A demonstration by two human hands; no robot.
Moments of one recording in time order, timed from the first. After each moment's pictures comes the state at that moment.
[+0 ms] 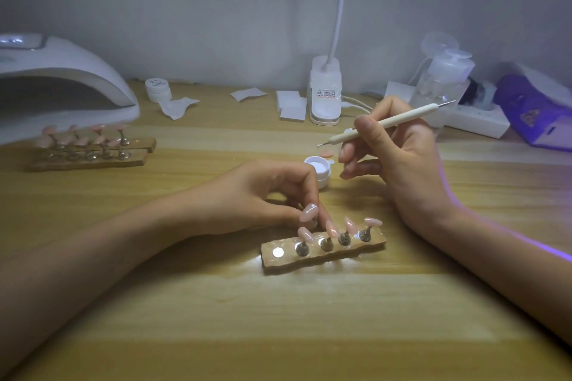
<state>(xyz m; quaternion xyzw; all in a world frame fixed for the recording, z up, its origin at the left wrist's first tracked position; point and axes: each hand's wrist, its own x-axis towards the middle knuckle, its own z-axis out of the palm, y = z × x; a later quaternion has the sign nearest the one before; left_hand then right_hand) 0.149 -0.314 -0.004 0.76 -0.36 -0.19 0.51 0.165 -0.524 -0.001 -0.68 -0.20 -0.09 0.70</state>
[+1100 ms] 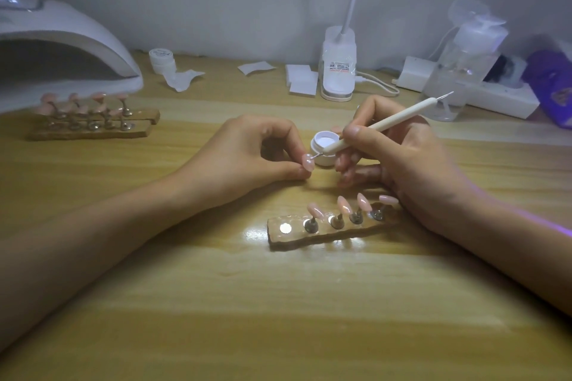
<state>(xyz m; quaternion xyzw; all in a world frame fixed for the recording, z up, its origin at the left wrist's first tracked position) 0.154 -0.313 -0.015 0.85 -0.25 0.02 0.47 0.151 -0.519 -0.007 -0.68 -0.20 0.06 0.70</state>
